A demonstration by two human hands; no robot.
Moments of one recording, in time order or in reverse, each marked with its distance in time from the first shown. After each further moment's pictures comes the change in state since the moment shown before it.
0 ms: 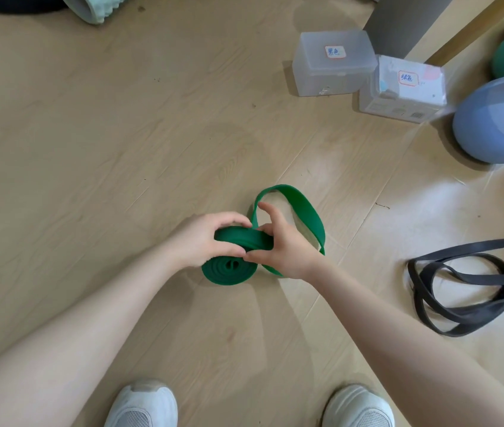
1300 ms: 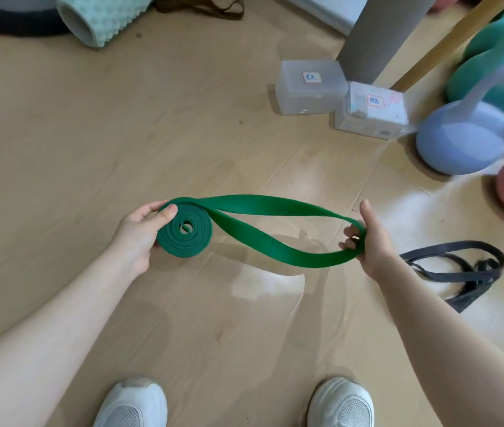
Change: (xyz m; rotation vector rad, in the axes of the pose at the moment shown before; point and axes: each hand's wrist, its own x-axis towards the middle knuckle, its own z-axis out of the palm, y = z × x) left_hand -0.028 -0.021 -0.022 -0.815 0.586 -0.197; right_hand -0.057 0.059 -0.102 0.792 0.681 0.451
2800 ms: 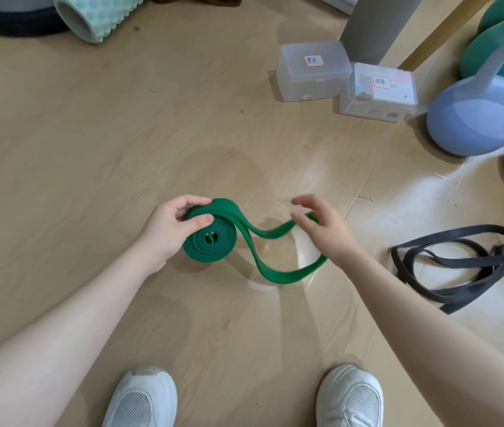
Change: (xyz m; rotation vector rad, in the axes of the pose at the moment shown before) left_hand -0.022 -0.002 0.023 0.323 -0.275 0.217; right_hand -0.031 0.019 0.052 -0.696 -0.313 -0.628
